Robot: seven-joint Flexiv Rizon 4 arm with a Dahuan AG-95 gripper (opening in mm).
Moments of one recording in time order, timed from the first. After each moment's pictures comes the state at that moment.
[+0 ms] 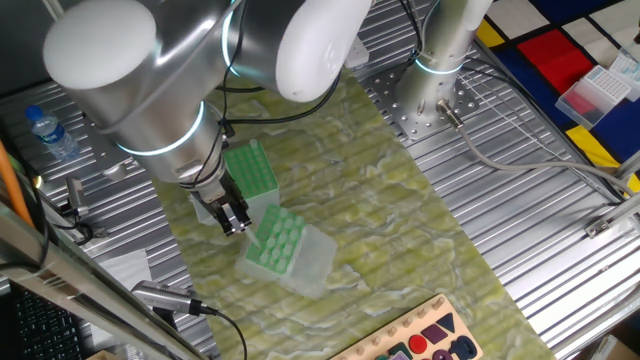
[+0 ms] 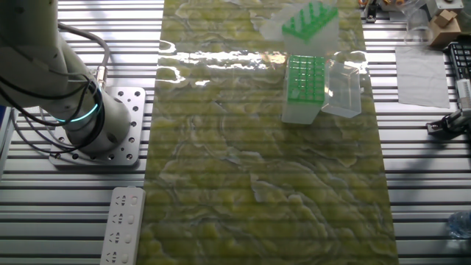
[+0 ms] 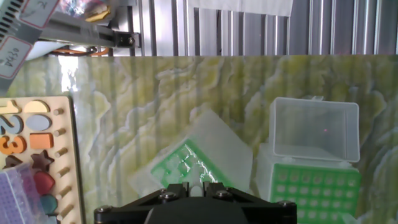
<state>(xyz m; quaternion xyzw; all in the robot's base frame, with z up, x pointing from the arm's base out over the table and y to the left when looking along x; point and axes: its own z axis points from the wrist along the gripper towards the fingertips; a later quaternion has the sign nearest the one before) 0.601 0.229 0.281 0.00 -1.00 -0.02 0.07</state>
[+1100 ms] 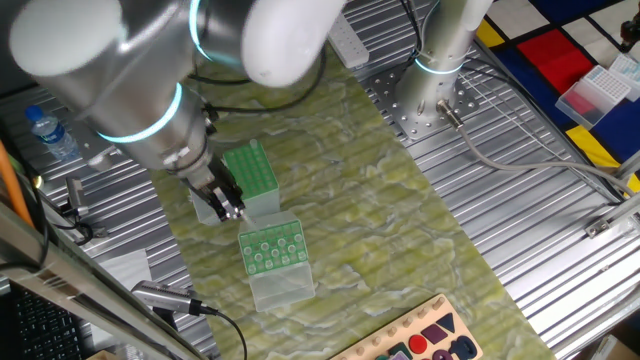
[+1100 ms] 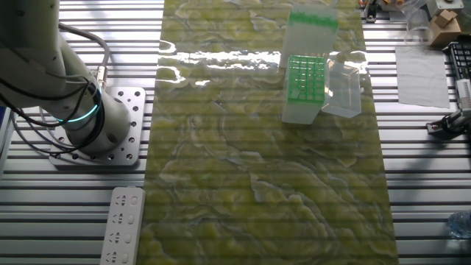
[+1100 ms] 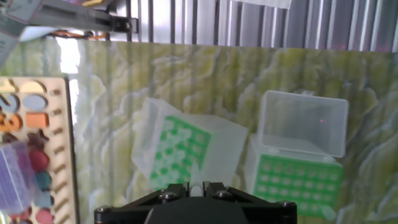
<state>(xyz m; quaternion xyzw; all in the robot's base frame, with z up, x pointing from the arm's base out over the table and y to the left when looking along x) 0.595 0.201 0.300 0.04 -0.99 -0.03 0.11</state>
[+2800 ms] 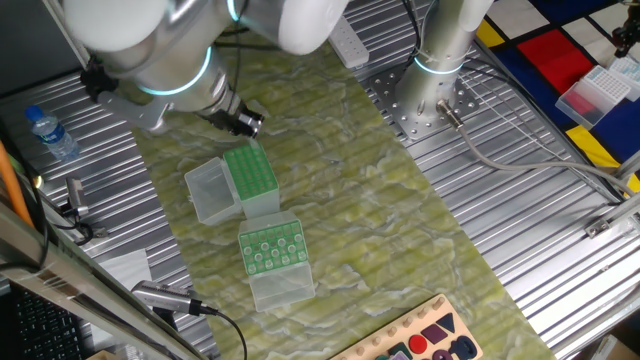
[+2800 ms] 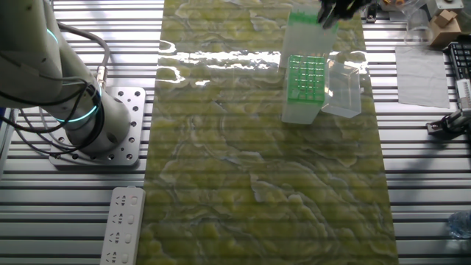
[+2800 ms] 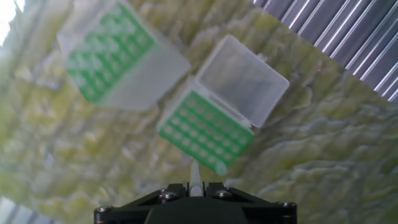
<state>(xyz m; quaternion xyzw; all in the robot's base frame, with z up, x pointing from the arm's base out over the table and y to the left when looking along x) 0.526 0.070 0.291 0.31 -0.94 0.06 0.15</state>
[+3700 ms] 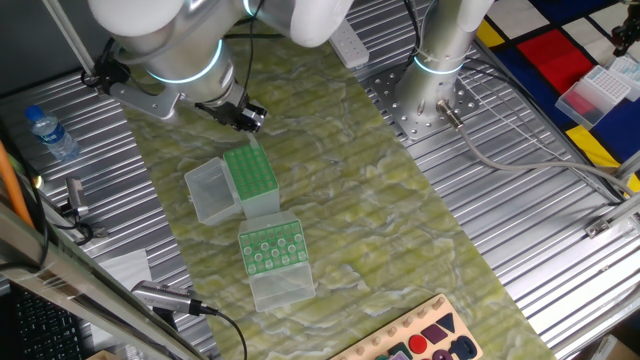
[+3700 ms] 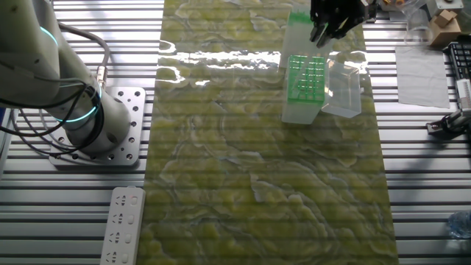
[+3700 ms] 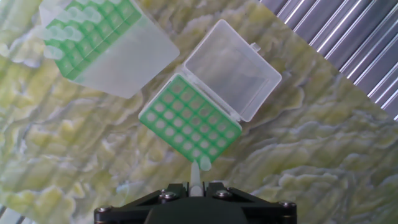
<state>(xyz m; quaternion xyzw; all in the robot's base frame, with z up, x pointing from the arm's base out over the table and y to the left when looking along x) 0.519 0.061 0.275 0.31 -0.94 0.06 0.13</state>
